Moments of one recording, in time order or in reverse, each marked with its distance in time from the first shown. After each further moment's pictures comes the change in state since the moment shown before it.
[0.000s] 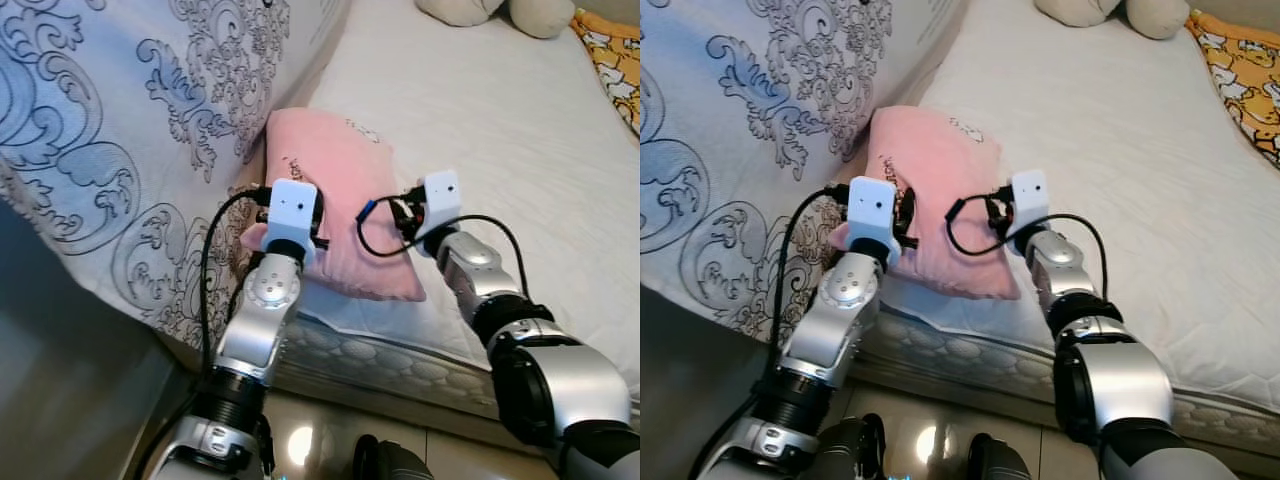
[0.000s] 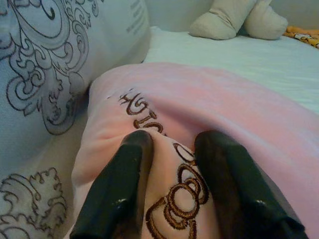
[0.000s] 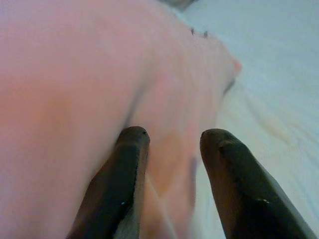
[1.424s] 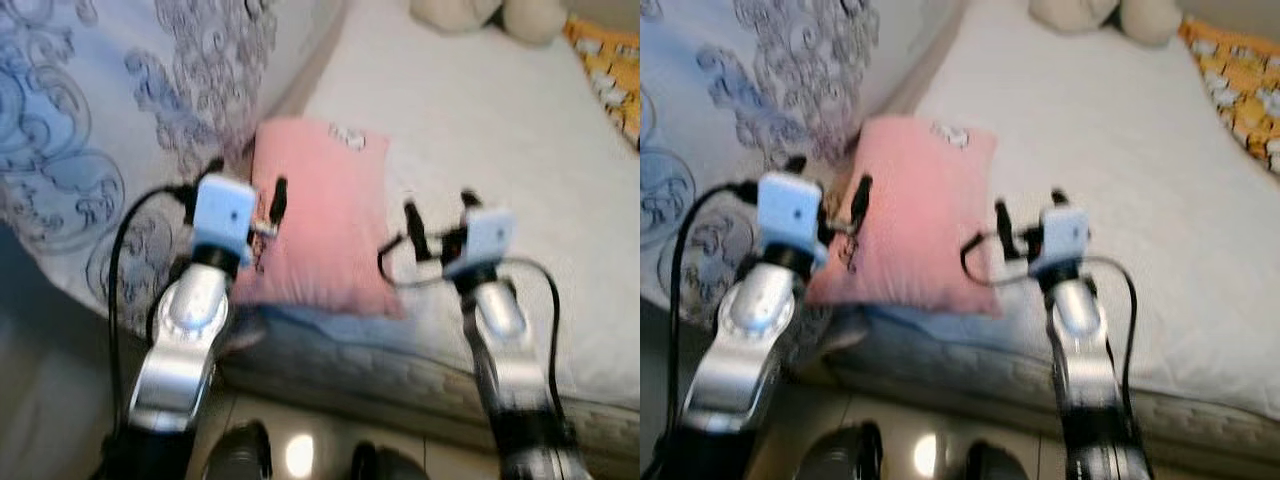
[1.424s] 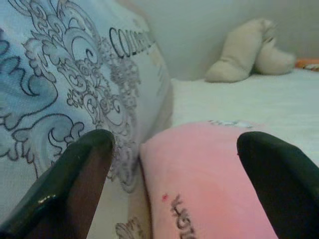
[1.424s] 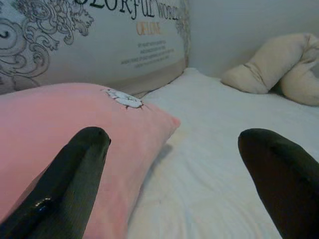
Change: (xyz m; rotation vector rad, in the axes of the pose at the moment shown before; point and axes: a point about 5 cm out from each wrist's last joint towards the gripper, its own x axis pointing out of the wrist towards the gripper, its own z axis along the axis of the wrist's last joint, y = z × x) left arm -0.056 0.053 0.036 0.147 -0.194 0.018; right arm -0.085 0.011 -0.012 -0.100 -0.342 -0.182
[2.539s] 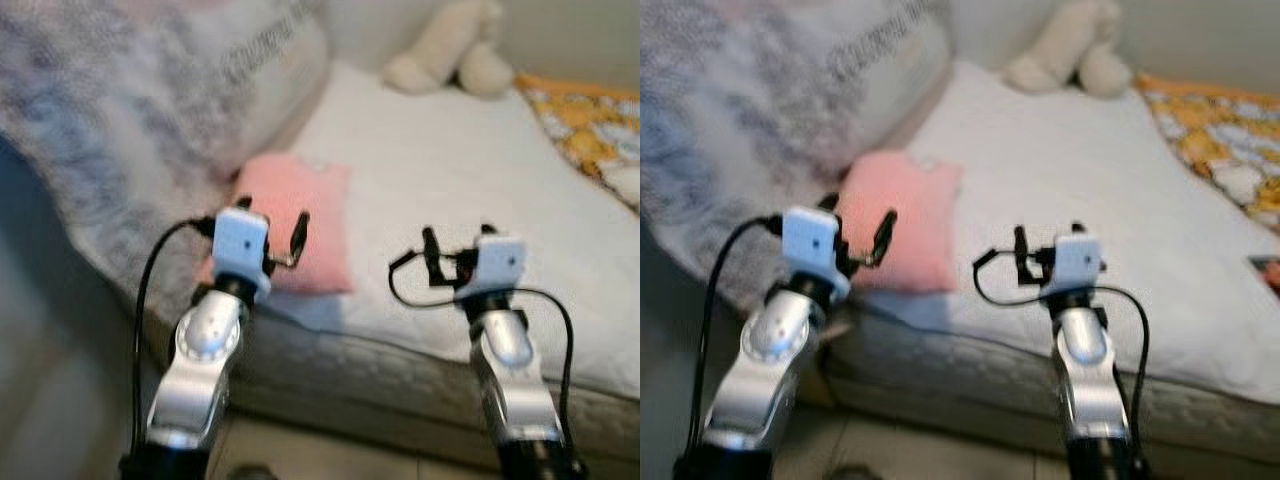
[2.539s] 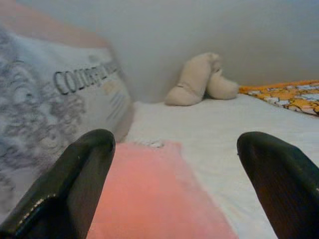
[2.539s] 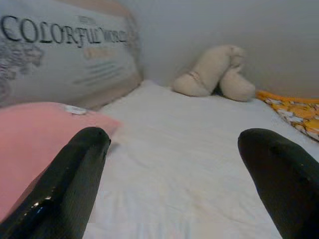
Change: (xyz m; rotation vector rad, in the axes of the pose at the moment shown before) left arm -0.006 -0.016 -0.027 -0.117 0.068 -0.079; right arm -0.014 -0.003 -0.012 0.006 0.107 -0.121
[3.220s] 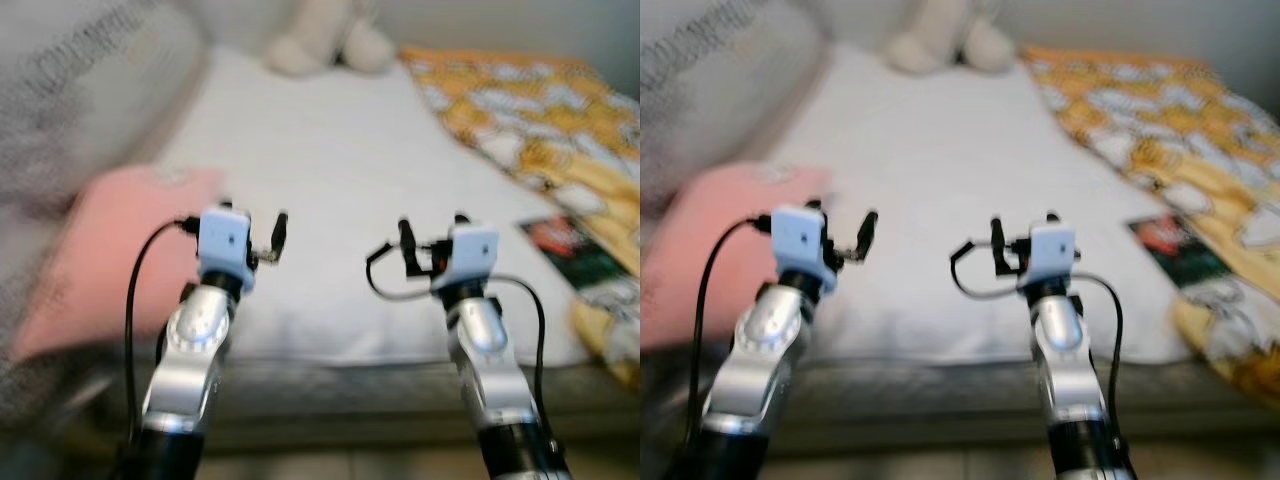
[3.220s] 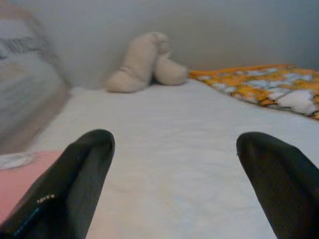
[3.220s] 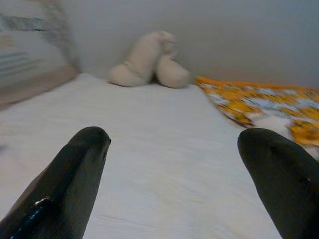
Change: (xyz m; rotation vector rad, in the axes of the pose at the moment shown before) left arm 0.003 0.013 -0.020 -0.045 0.079 0.099; right arm 0.013 0.017 0.001 0.035 -0.012 0.041
